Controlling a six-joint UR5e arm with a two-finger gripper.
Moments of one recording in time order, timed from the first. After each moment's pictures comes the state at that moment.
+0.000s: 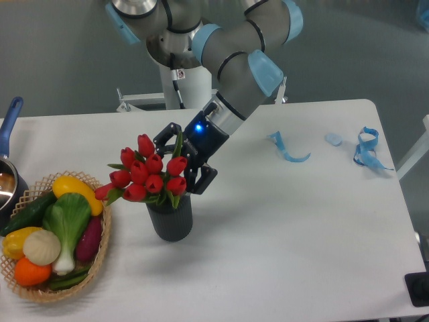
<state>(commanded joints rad) 2.56 -1.74 -1.99 -0.89 0.58 1.53</state>
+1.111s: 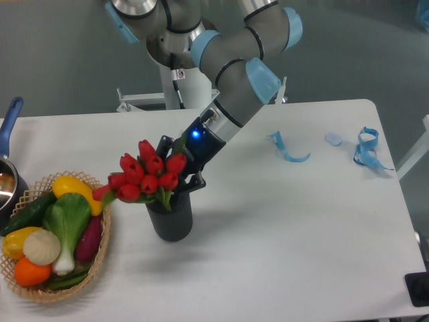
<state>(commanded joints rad) 2.57 -1.75 -1.97 -0.89 0.58 1.52</state>
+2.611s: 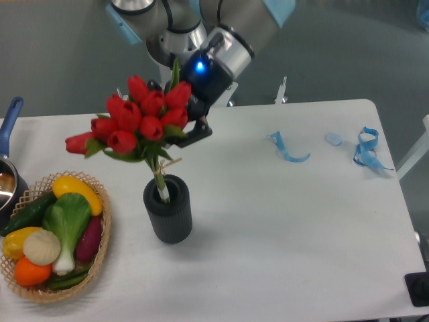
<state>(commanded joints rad) 2.64 -1.52 -1.79 -0.89 0.42 1.03</state>
